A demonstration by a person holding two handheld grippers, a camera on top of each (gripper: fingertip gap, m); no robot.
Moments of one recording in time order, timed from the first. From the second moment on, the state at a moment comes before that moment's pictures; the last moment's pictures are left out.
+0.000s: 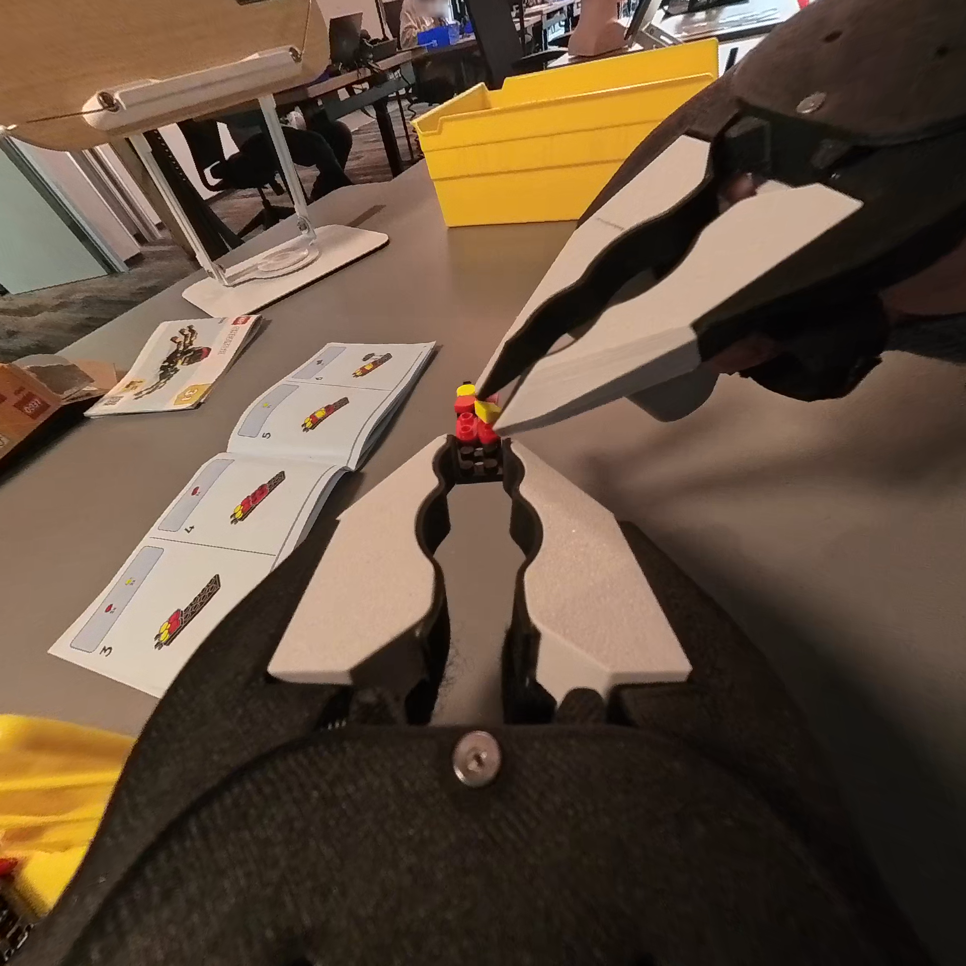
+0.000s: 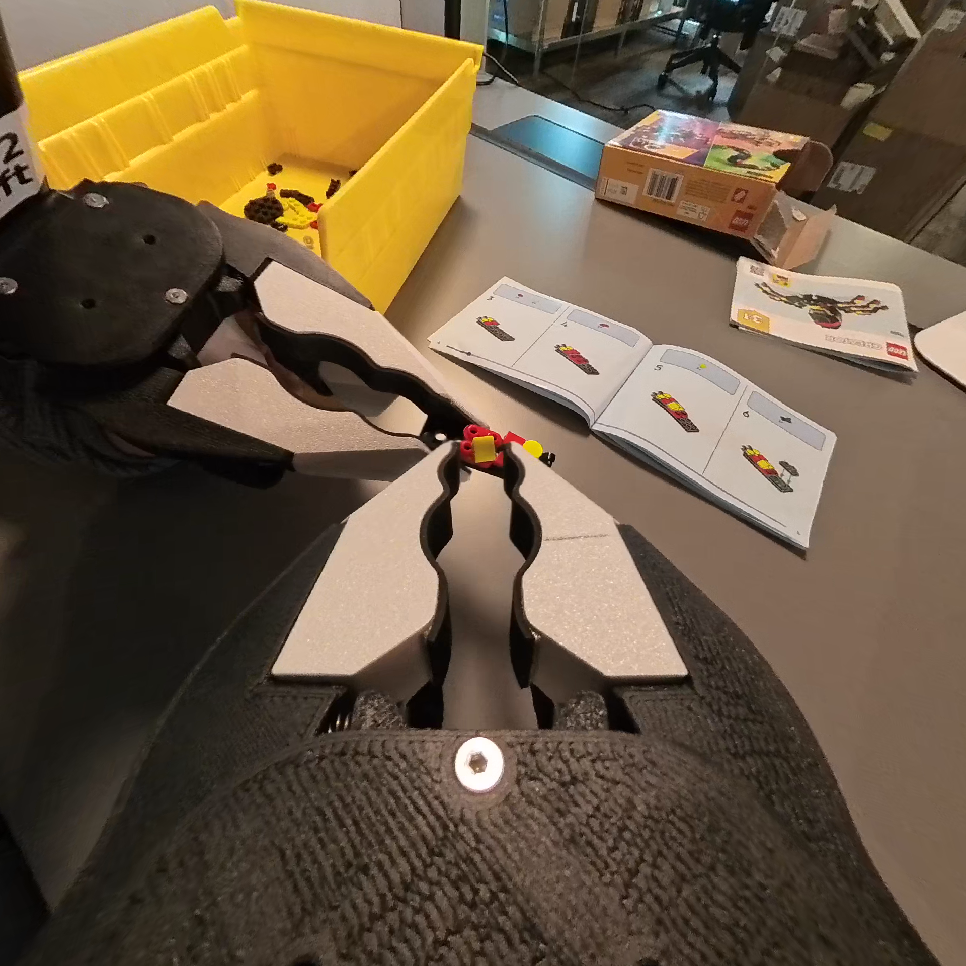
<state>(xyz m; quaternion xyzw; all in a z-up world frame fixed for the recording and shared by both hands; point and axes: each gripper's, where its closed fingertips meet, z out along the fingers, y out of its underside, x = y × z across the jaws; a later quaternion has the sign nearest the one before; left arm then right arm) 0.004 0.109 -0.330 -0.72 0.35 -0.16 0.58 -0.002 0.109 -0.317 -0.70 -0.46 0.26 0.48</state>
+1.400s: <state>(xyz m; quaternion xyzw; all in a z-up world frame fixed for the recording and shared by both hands) 0.035 0.068 -0.326 -0.65 0.46 -0.28 0.54 0.026 0.061 -0.316 -0.41 -0.81 0.25 0.34</state>
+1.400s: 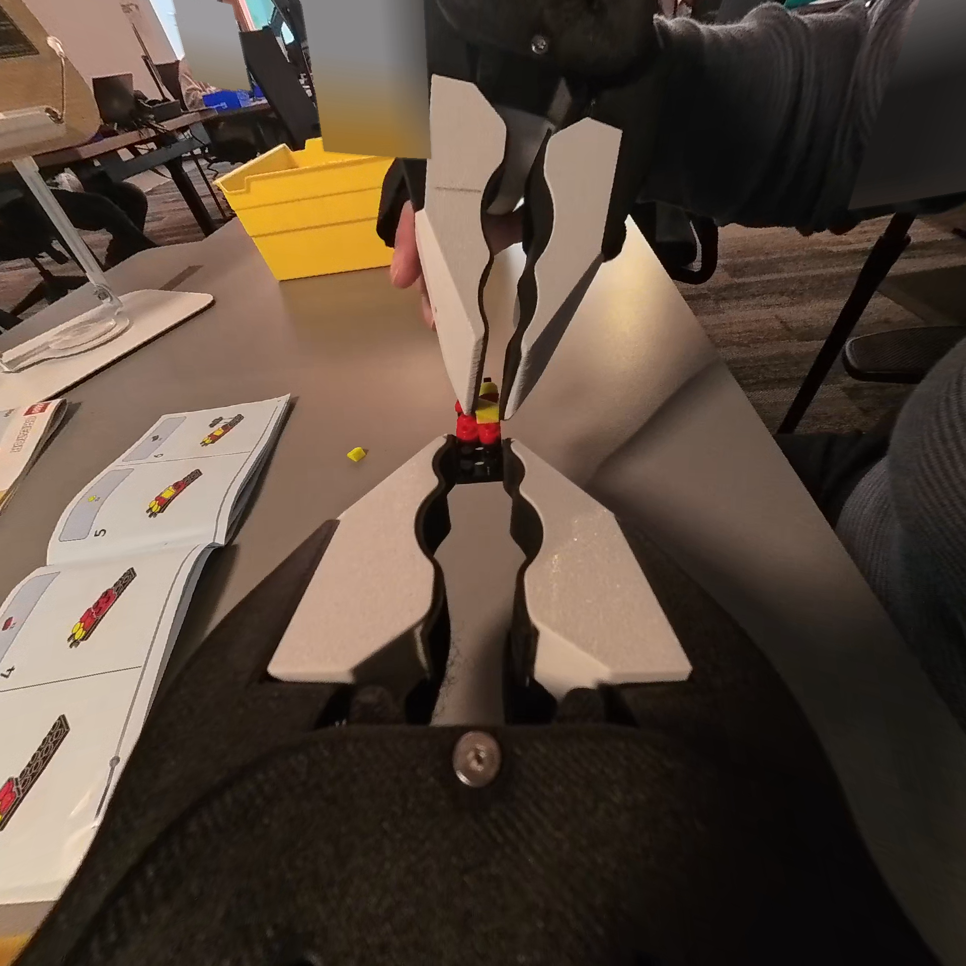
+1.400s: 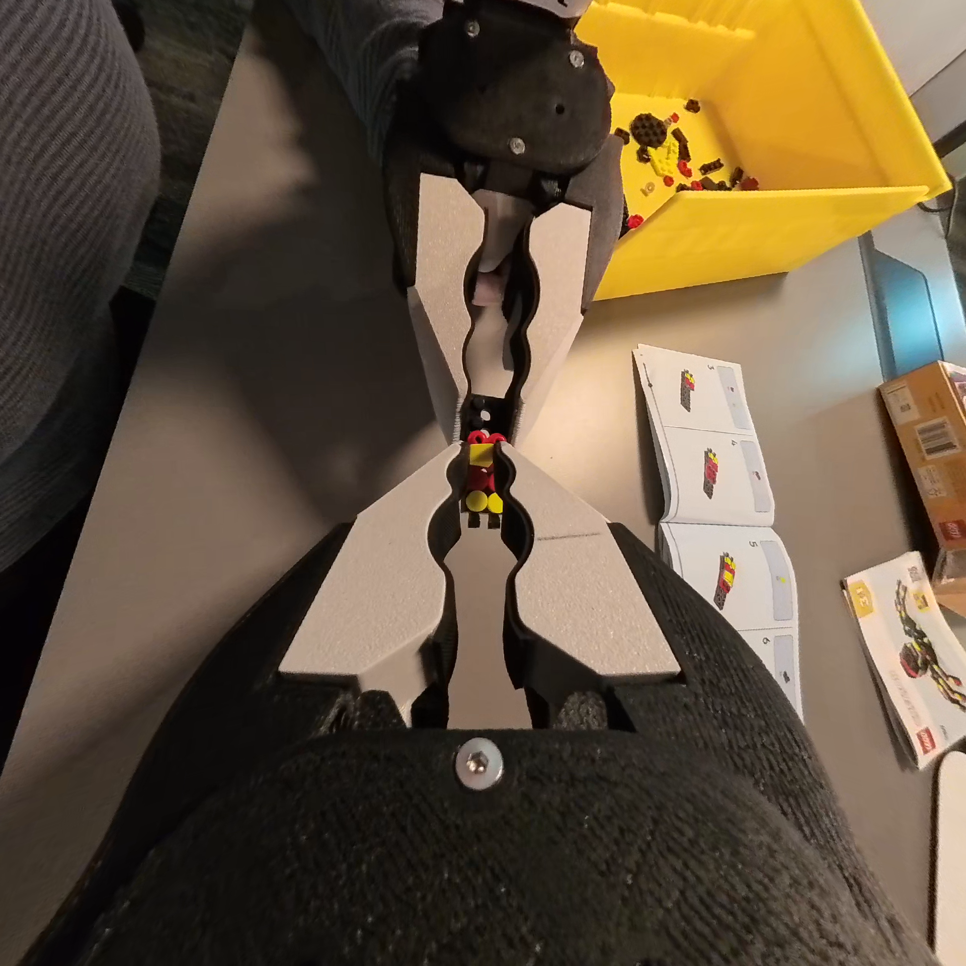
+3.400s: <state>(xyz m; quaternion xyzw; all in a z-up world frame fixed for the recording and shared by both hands) 0.026 0.085 -0.324 -0.68 0.40 -0.32 0.52 0.016 0.077 -0.316 -0.30 -0.74 0.03 0.60</state>
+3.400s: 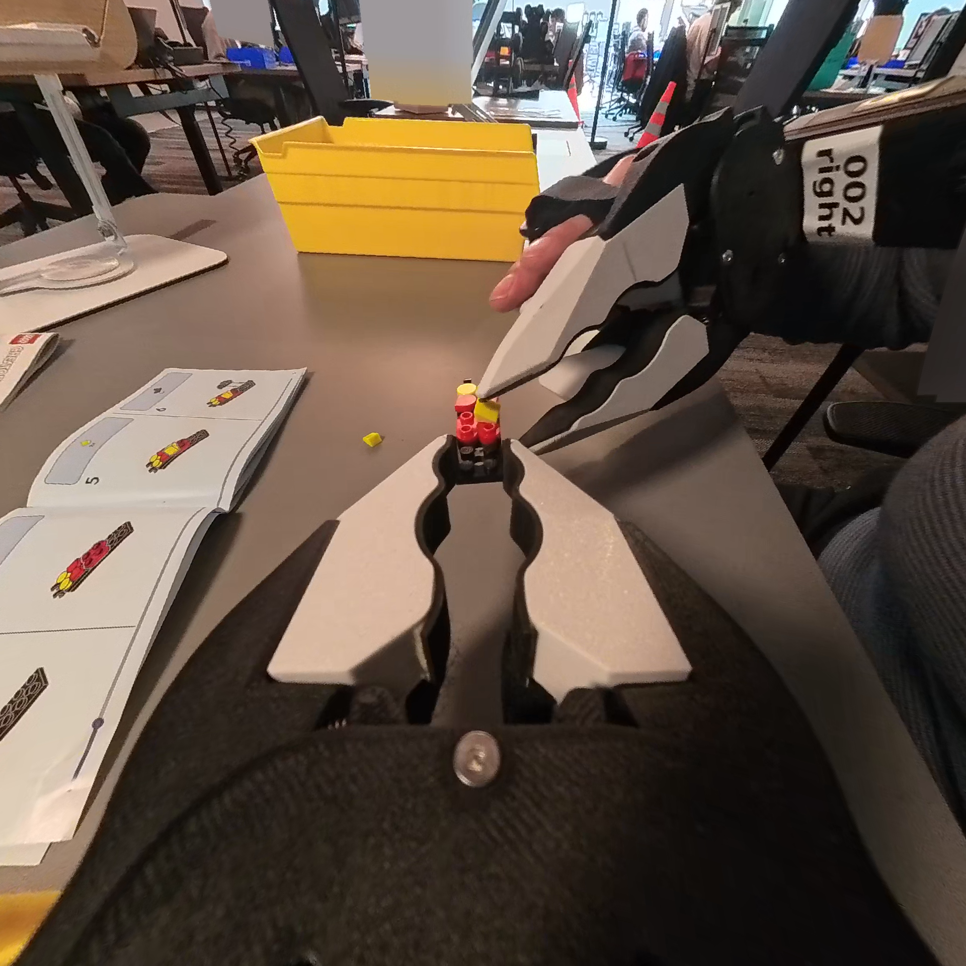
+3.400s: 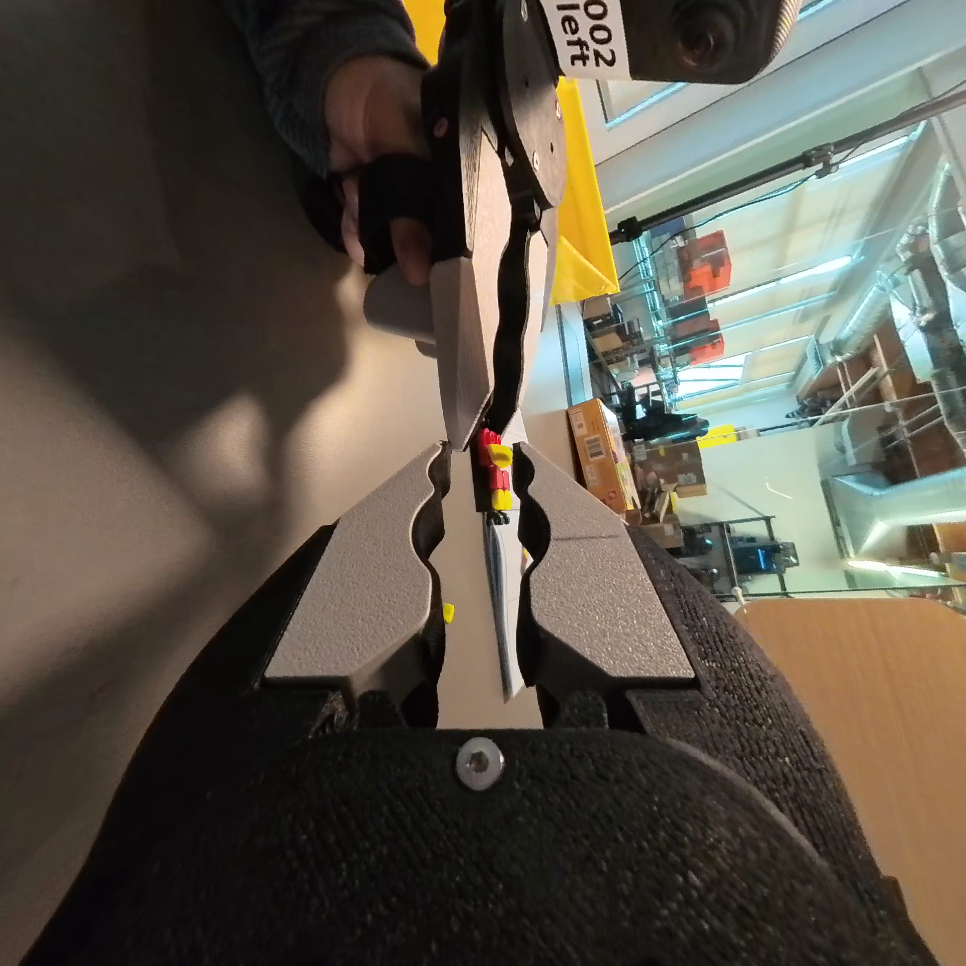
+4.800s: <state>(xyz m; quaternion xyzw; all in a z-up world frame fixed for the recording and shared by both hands) 0.026 0.085 -0.325 -0.68 0.40 -0.32 0.52 0.013 0.082 -0.319 -0.29 -0.73 -0.04 0.62</state>
